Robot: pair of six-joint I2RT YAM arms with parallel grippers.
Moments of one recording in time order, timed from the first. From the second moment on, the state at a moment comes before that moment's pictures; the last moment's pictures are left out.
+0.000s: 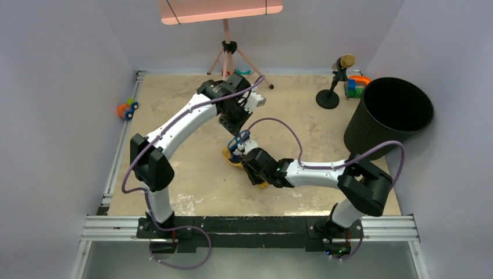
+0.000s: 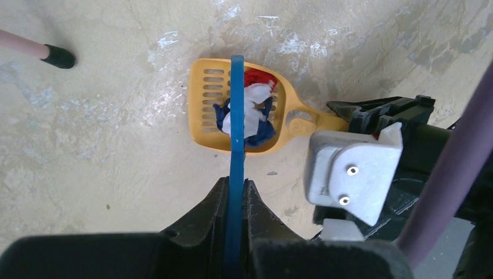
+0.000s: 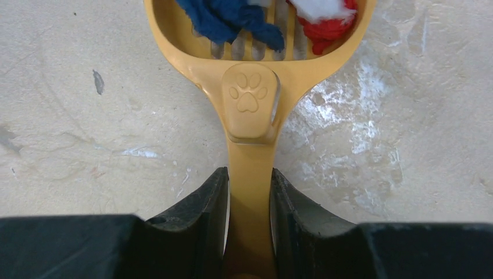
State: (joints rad) left arm -0.66 1.86 1.85 -1.19 0.14 0.14; right arm 1.03 1.59 0.81 -0.12 0.22 0.34
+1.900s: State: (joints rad) left arm -0.57 1.26 1.02 -0.55 -0.24 -0.44; right arm 0.32 1.08 1.43 -0.73 0.38 0.43
